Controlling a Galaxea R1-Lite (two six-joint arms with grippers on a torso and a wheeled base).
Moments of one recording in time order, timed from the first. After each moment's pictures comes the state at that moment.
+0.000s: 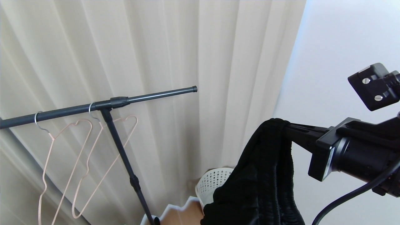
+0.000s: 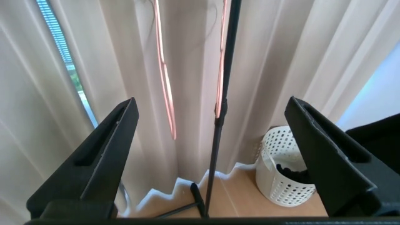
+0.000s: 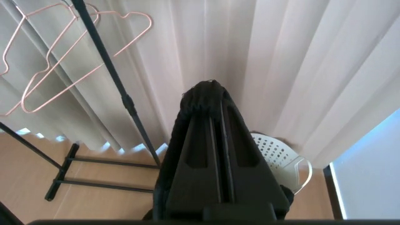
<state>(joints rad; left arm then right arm) 0.00 0.00 -0.01 0.04 0.08 -0.02 0.84 1.30 -0.77 -0.31 -0.29 0.13</state>
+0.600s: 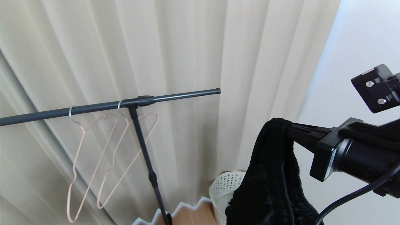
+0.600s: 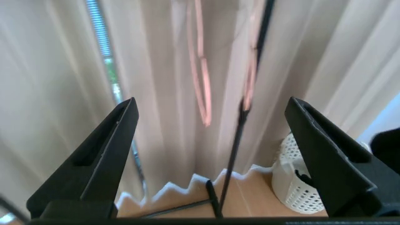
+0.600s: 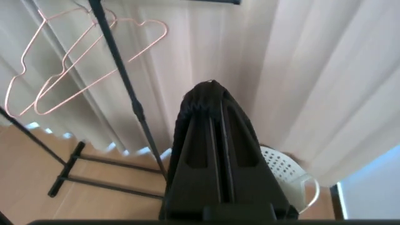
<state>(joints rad) 0.00 0.00 -0.01 0.04 0.08 -0.02 0.84 1.29 -0.74 -0.36 -0.29 0.11</state>
